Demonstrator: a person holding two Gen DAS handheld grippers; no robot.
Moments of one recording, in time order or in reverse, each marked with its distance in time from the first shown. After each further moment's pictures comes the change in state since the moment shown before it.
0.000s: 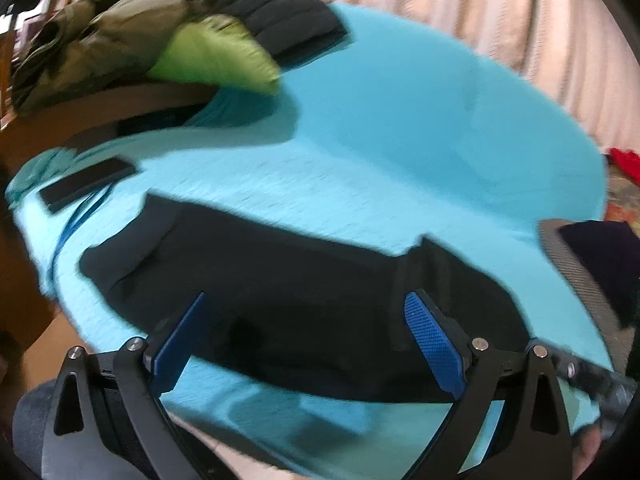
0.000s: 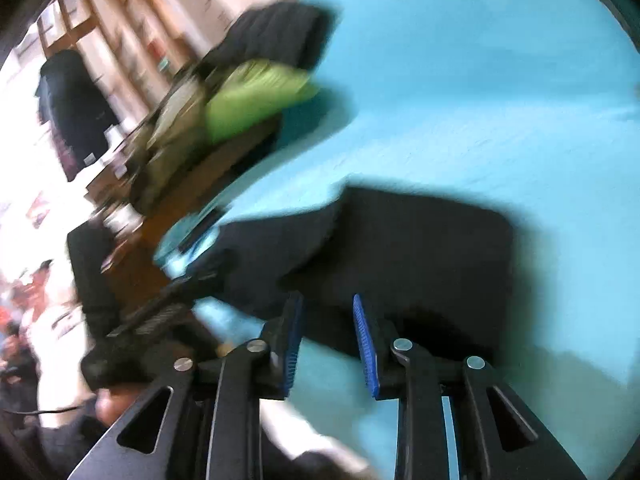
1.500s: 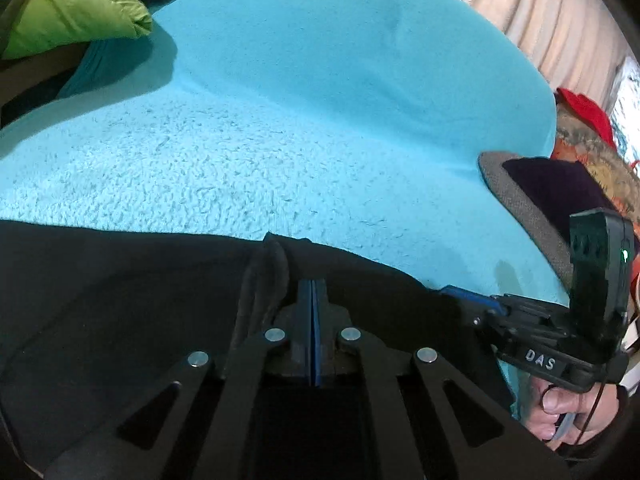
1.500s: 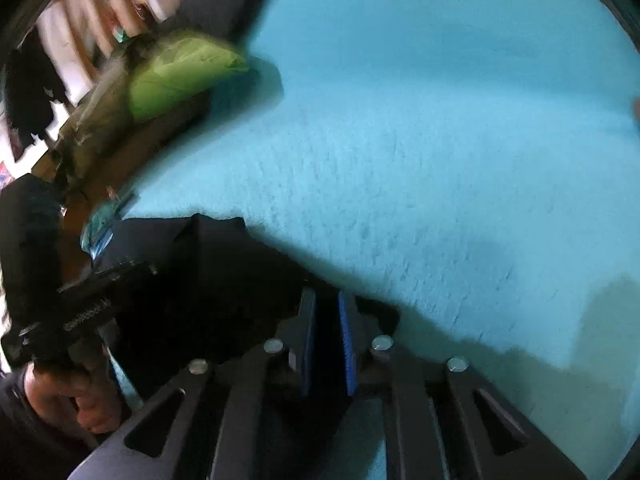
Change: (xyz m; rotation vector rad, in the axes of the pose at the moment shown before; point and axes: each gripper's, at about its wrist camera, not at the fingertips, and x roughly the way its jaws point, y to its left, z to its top) left arm 0.119 -0.054 0.013 0.098 0.285 -0.253; right arm 0.068 -0.078 0.040 -0.099 0.151 -0.116
